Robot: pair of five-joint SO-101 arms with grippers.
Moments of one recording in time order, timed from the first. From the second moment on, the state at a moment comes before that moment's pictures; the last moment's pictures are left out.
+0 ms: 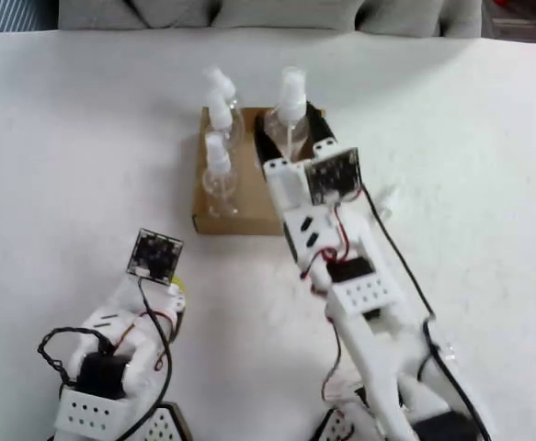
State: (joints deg) left arm 5.5 -103.3 97.1 62.2 -4.0; right arm -21.2 -25.9 59.3 -29.4 7.3
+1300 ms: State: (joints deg) left arm 5.5 -103.3 97.1 62.1 -4.3; right arm -13.3 31.9 19.9 -42.0 7.2
